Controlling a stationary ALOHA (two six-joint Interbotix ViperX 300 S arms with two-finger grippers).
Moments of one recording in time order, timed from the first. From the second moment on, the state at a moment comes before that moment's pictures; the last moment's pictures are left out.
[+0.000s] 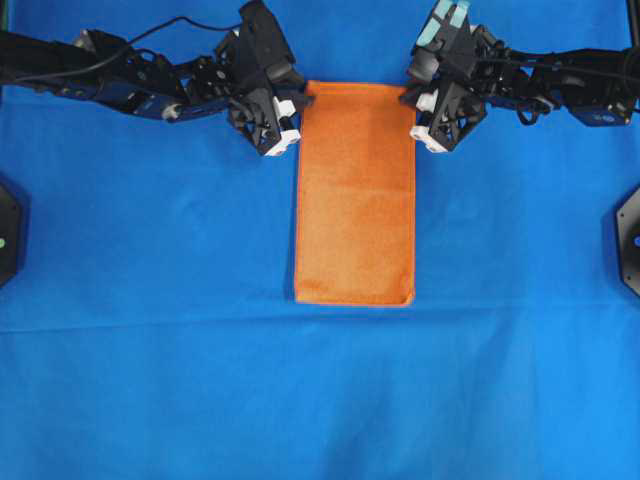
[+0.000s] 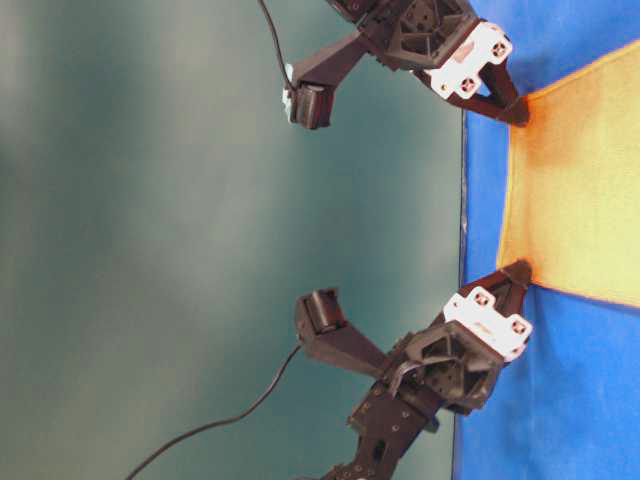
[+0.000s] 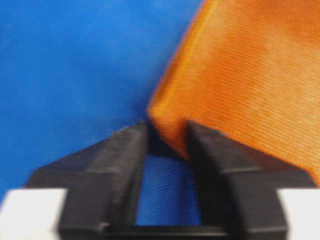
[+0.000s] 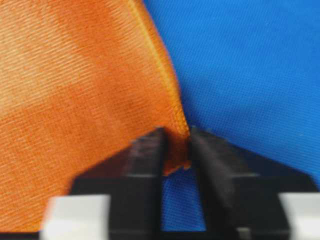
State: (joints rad) left arm 0.42 0.37 0.59 -0.03 -0.31 0.08; right arm -0.55 0.14 0.80 -0.17 -0.16 0.09
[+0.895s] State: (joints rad) left arm 0.41 0.28 0.61 -0.03 -0.29 0.14; right arm -0.54 0.03 0.83 -0.17 -0.13 0.09
